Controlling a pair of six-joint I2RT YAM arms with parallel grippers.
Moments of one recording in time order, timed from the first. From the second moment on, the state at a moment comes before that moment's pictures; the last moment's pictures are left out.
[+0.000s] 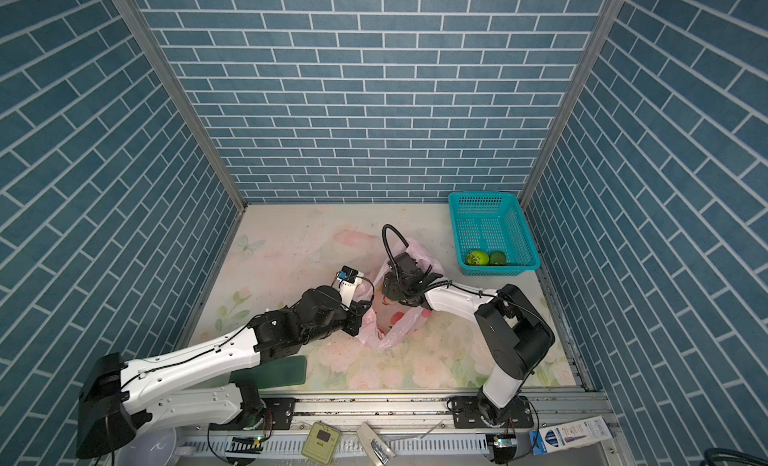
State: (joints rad) left arm -1.03 1.12 0.77 -0.21 -0.14 -0.51; right arm 0.74 1.70 0.96 -0.19 0.15 0.76
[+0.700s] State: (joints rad) left arm -1.04 1.10 0.76 -0.21 -0.19 -0.53; right arm 0.74 1.75 0.95 -0.15 0.14 0.78
